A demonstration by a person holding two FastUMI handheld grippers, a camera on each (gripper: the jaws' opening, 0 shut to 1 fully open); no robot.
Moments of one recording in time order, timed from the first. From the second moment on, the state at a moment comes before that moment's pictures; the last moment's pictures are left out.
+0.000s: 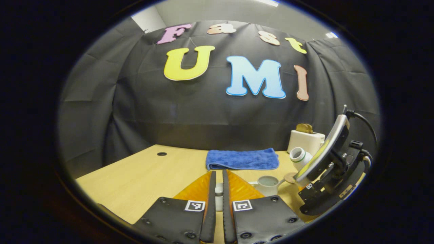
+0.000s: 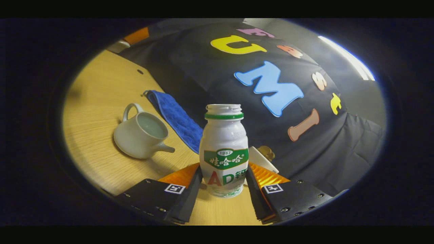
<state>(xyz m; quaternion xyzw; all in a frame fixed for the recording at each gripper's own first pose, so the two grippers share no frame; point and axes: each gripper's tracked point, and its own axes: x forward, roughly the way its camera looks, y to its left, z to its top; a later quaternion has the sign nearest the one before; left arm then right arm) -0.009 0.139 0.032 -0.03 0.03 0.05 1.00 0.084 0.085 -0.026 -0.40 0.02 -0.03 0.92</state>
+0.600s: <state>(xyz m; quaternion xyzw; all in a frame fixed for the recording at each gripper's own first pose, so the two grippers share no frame) 0.064 0.070 0.048 -0.04 0.01 -0.02 1.00 0.080 0.053 -0.011 -0.21 0.03 -0.02 0.98</state>
